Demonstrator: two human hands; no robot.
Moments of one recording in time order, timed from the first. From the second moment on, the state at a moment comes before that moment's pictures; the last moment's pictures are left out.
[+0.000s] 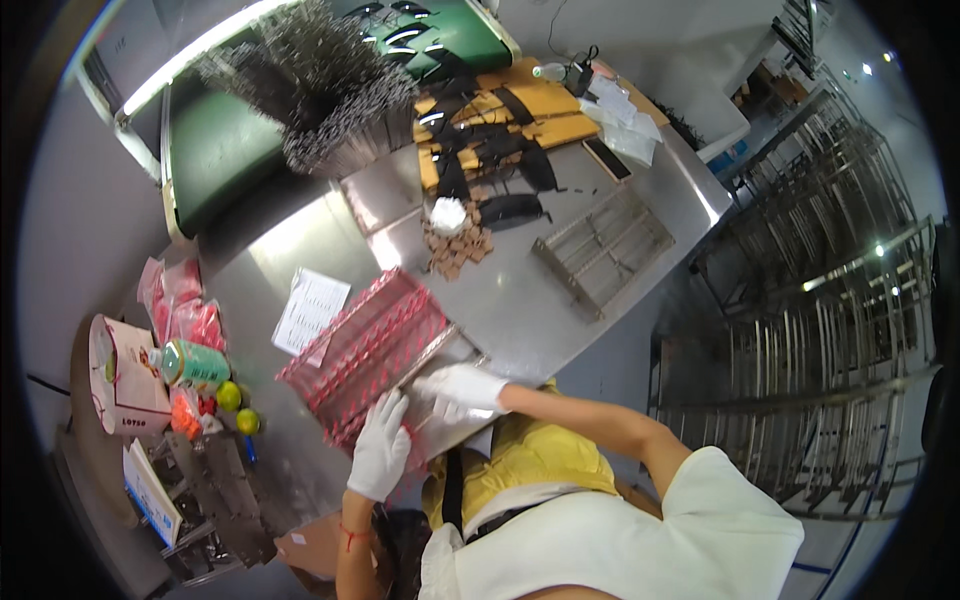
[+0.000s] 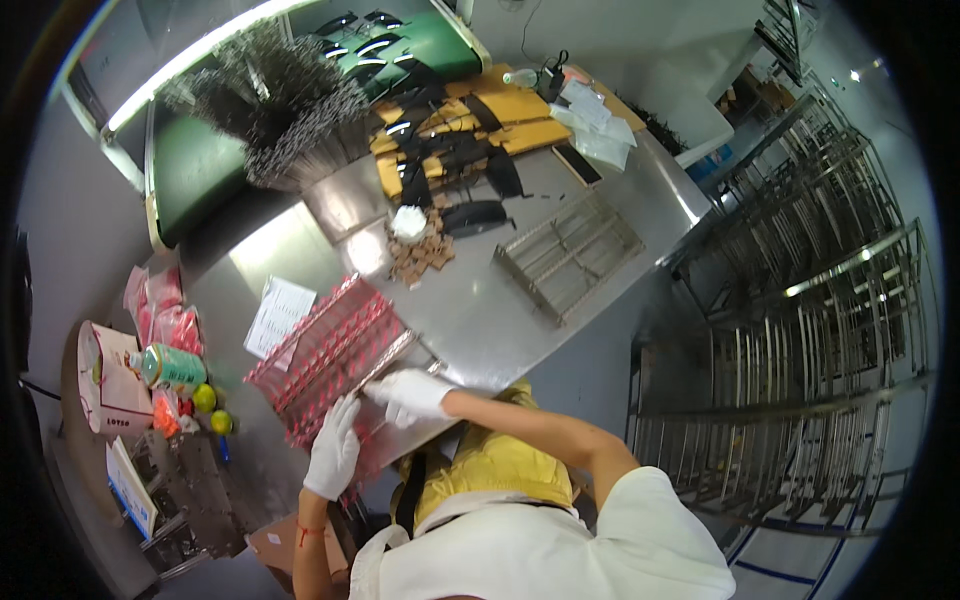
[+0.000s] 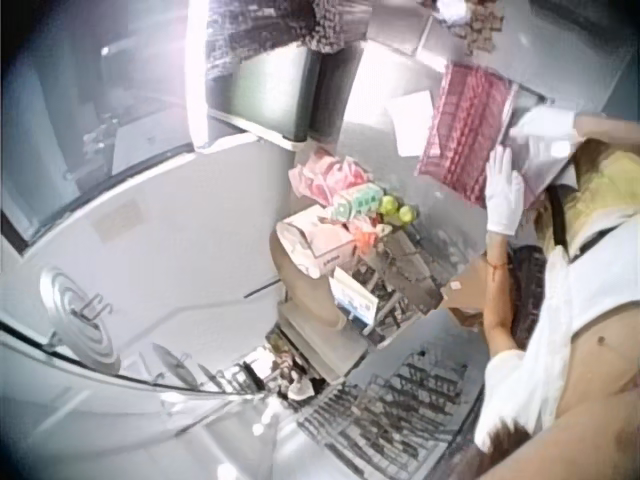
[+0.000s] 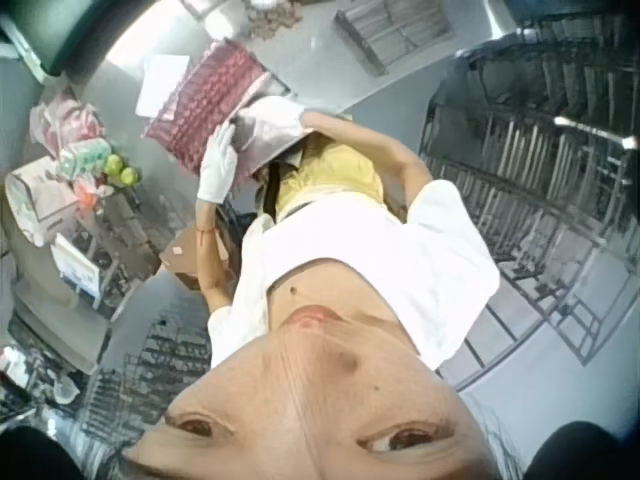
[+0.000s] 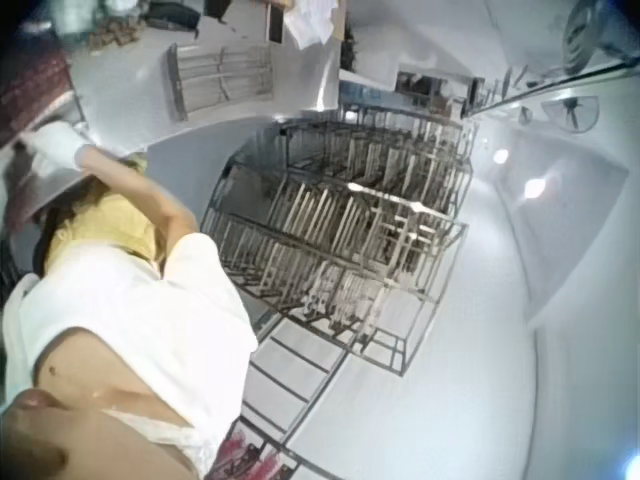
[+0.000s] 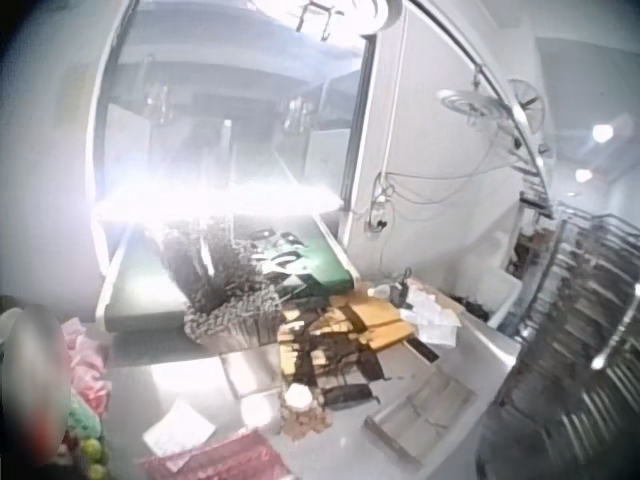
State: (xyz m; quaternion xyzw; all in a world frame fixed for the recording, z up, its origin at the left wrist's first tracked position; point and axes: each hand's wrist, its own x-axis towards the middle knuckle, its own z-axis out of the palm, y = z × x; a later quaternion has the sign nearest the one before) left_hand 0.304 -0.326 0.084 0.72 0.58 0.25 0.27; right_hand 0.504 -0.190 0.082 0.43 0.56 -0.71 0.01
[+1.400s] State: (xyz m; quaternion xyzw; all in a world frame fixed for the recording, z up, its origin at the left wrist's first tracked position) left_hand 0.684 -0.026 0.054 0.27 0.64 0.52 0.49; right_hand 0.762 0.360 0.095 0.51 0.76 -0.35 -0.22
